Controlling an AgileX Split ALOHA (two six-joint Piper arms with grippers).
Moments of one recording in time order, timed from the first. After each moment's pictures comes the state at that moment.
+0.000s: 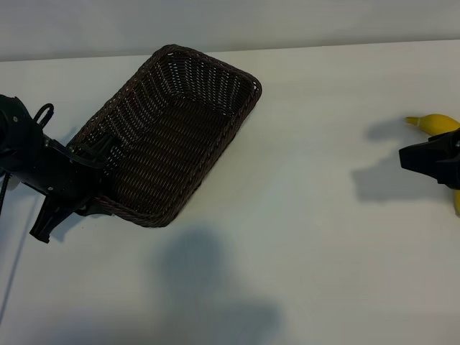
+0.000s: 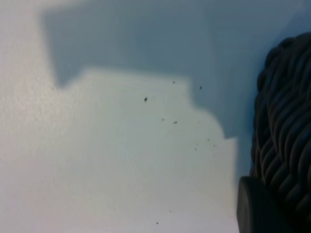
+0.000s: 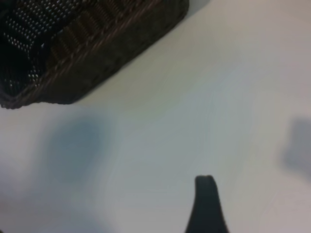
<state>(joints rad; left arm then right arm) -0.13 1.72 -0.83 -0.34 0.53 -0.86 -0.08 1.13 -0.69 0.92 0.84 -0.95</state>
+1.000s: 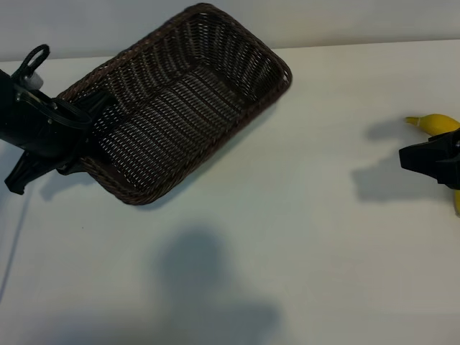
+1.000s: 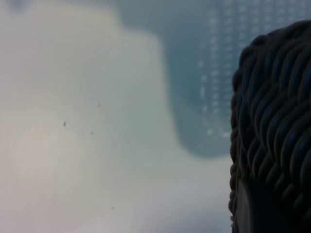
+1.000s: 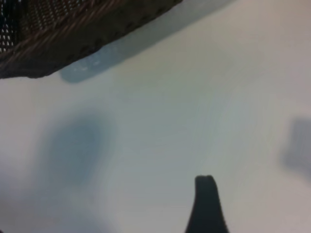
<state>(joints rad) -0.13 1.59 -0.99 -0.31 0.68 -0.60 -0.08 1.13 -0.69 0.92 0.84 -0.95</state>
